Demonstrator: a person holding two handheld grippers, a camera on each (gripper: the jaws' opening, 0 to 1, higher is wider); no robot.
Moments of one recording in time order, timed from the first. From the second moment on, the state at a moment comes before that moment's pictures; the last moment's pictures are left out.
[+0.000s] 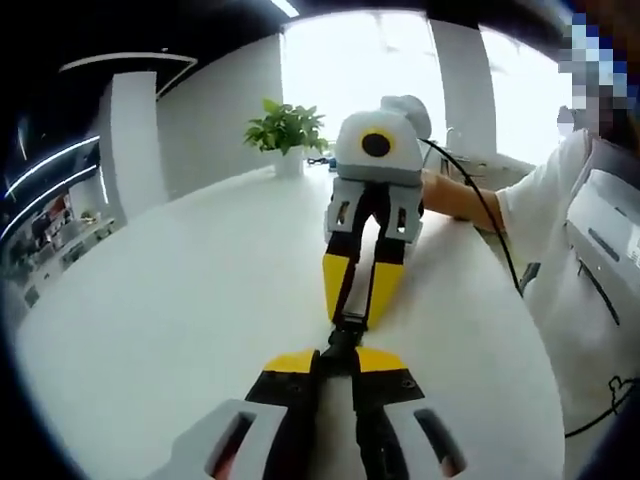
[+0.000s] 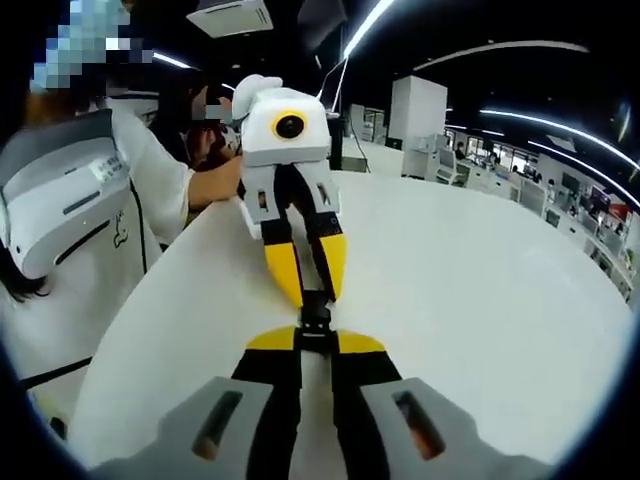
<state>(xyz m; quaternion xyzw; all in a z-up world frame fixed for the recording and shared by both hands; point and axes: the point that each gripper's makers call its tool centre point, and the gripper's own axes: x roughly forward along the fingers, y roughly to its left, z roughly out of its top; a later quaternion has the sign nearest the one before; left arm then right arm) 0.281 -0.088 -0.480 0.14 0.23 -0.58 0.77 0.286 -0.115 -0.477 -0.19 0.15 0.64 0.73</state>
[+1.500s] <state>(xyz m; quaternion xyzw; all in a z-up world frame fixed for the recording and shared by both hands) 0.278 -0.086 -0.482 0.12 0.21 -0.62 0.75 0.281 -0.121 -0.474 -0.18 0.14 0.64 0.73</state>
